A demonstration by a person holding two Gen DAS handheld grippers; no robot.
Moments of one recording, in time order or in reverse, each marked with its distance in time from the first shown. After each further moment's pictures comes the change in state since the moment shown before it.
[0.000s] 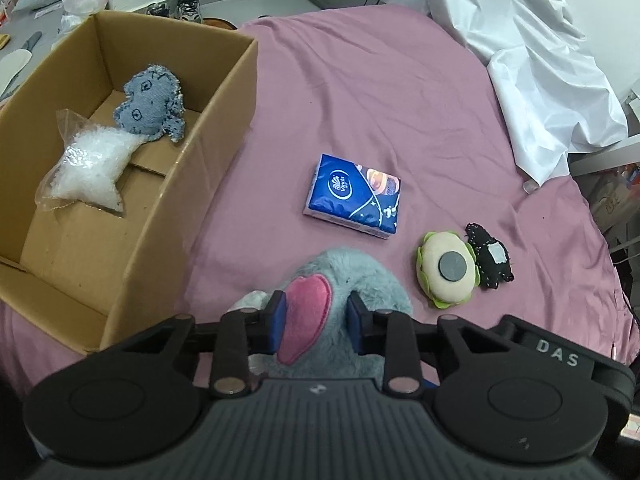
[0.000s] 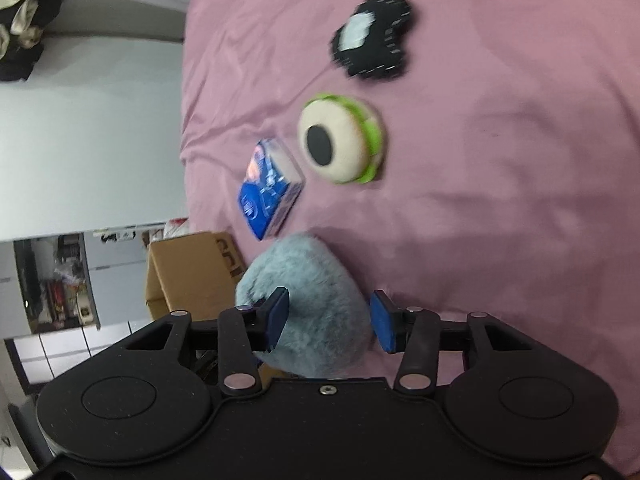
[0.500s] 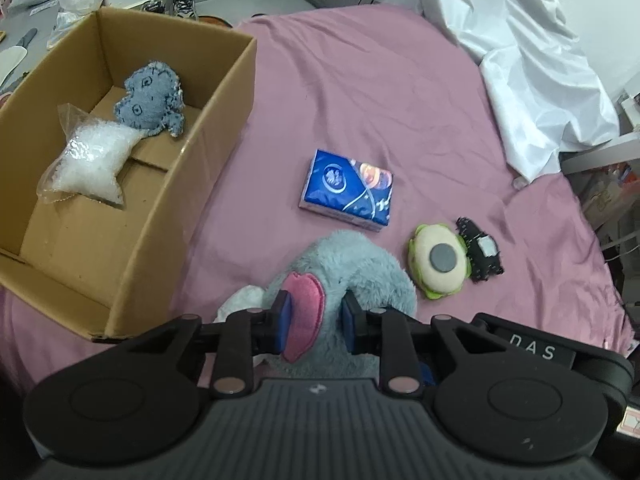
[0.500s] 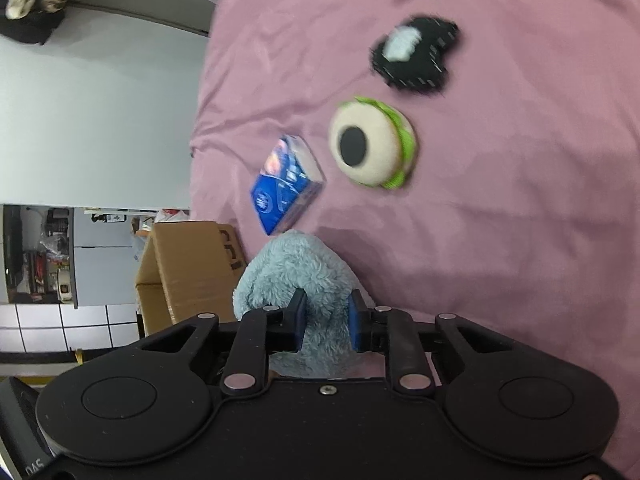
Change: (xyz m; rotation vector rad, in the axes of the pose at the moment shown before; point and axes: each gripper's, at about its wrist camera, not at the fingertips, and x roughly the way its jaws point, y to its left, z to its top) left arm -0.011 0.003 -0.004 0.000 -0.003 -0.031; right arm -0.005 0.023 -0.012 -0.137 -0.062 -0.043
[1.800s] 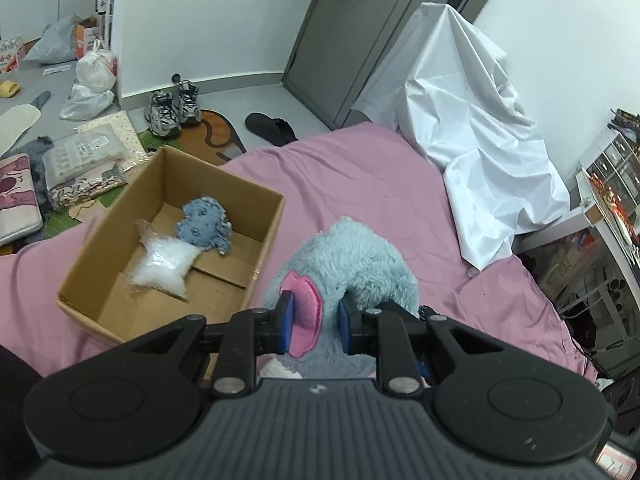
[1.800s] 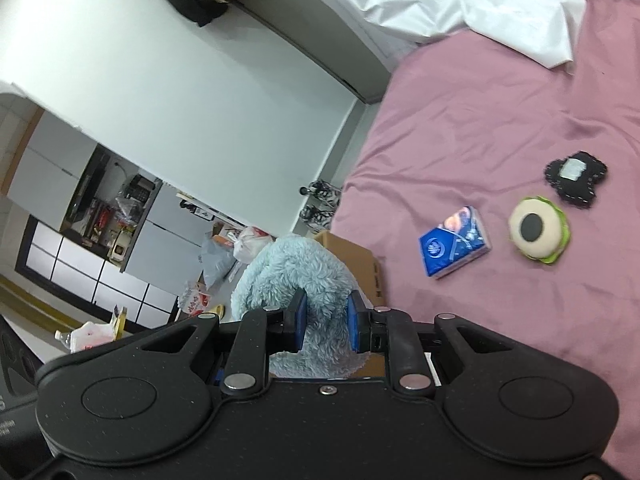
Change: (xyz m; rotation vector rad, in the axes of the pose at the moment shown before) left arm -0.120 0.027 0.011 0.000 -0.275 -0.052; right arm -0.046 0.087 -0.048 -0.364 -0.230 0.214
